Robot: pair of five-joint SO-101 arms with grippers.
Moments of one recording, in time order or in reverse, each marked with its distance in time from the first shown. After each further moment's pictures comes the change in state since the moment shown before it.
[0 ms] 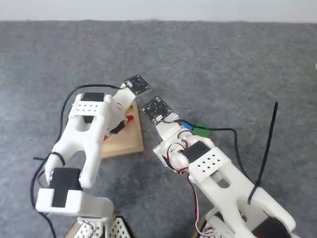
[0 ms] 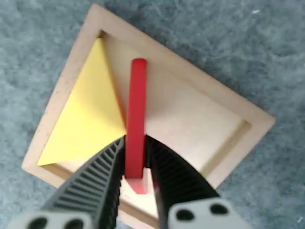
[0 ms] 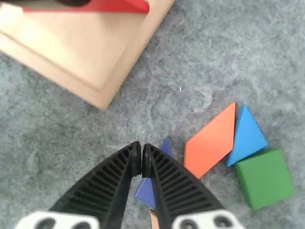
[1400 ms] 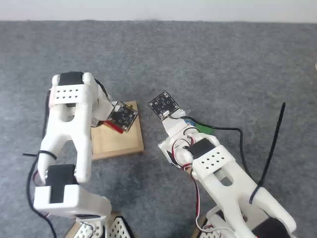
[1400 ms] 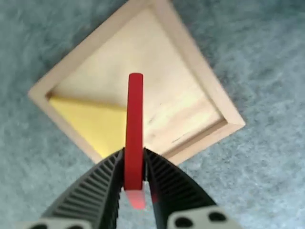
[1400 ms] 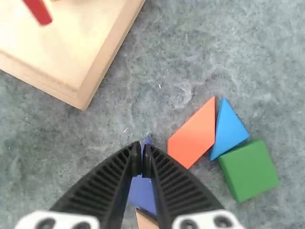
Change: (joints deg) left arm -6.3 1.8 -19.3 23.7 -76.2; right arm 3.8 0.0 -0.1 0.0 0.2
